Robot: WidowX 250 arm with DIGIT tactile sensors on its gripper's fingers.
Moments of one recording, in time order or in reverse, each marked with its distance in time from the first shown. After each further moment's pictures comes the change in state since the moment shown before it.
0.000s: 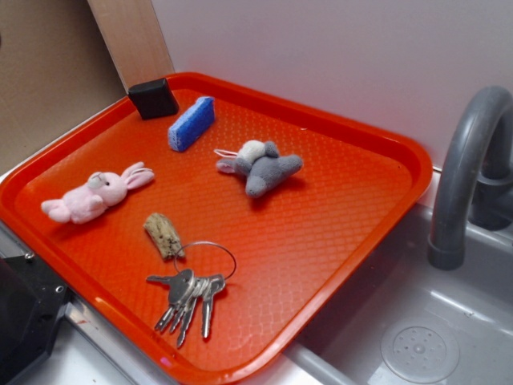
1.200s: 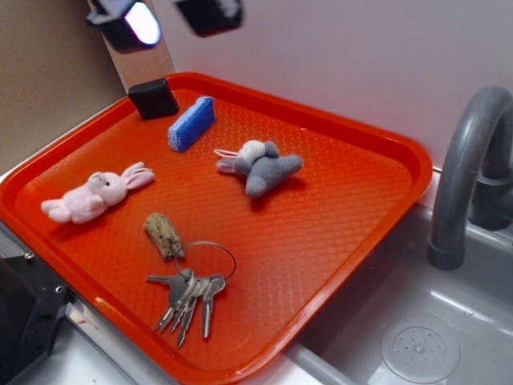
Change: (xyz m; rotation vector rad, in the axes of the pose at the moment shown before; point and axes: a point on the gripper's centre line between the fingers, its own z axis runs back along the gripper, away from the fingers) arm 0.126 -0.063 -0.070 -0.053 -0.205 0.524
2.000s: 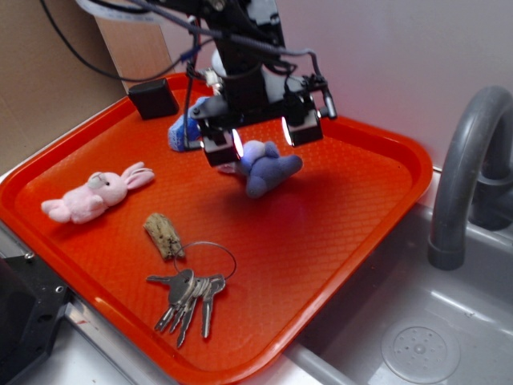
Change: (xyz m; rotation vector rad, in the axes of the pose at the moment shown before) arm 0.001 0.013 -0.138 0.224 -0.090 0.360
